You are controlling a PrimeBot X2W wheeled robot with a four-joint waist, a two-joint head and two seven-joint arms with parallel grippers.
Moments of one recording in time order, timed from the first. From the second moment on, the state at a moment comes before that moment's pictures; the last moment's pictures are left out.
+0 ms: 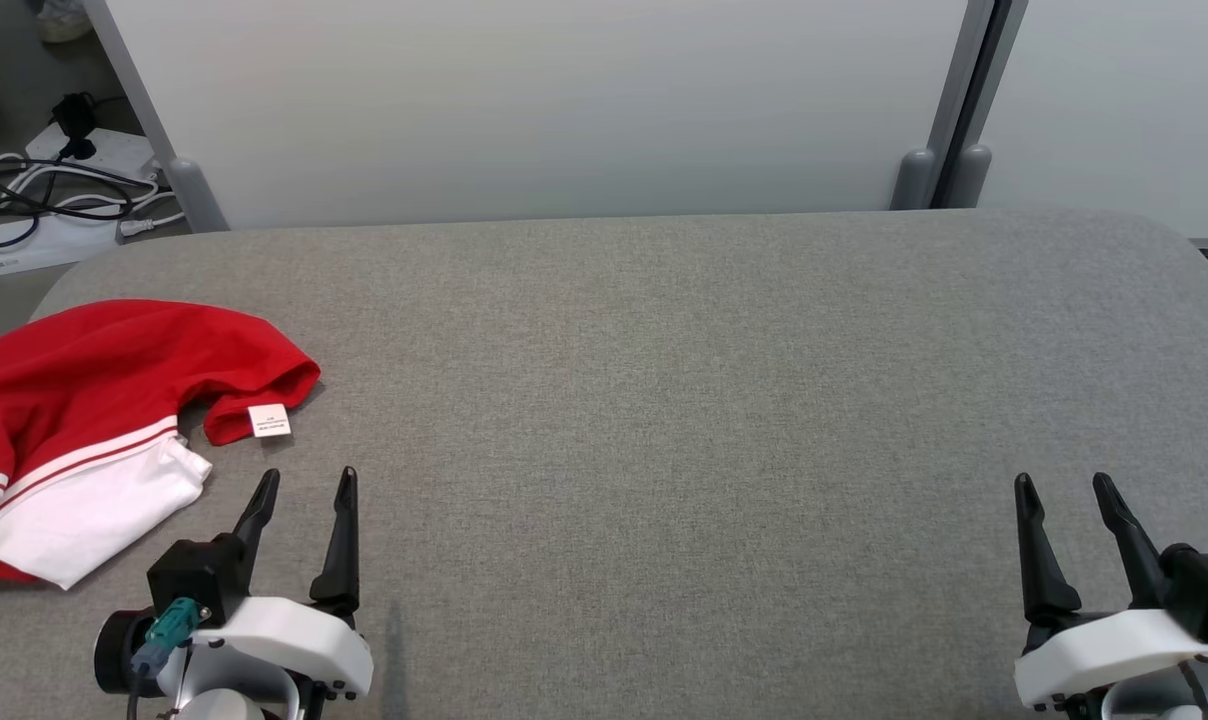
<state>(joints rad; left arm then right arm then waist) -0.14 0.12 -0.09 0.38 -0.28 -0.01 -0.22 -0.07 -0.09 -0.03 0.28 0.22 0.13 -0.22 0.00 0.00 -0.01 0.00</state>
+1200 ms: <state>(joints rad) -0.17 0.11 -0.09 0.42 -0.26 0.01 -0.23 -0.05 -0.09 -0.04 0.27 0.17 0.13 -0.25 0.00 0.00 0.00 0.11</state>
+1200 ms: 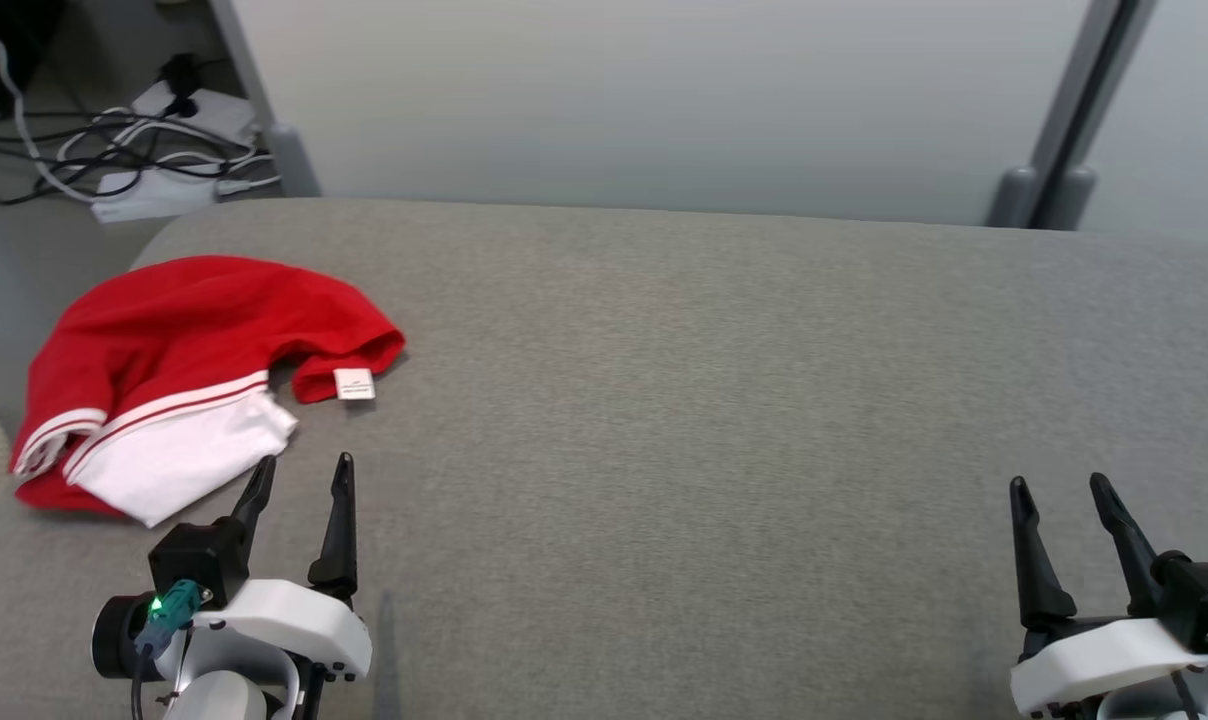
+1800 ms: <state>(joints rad) -0.19 0.12 -0.09 0.40 -0.30 0.02 -0.23 -0.06 -0.08 -0.02 0.25 0.17 0.13 -0.25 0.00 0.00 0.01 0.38</state>
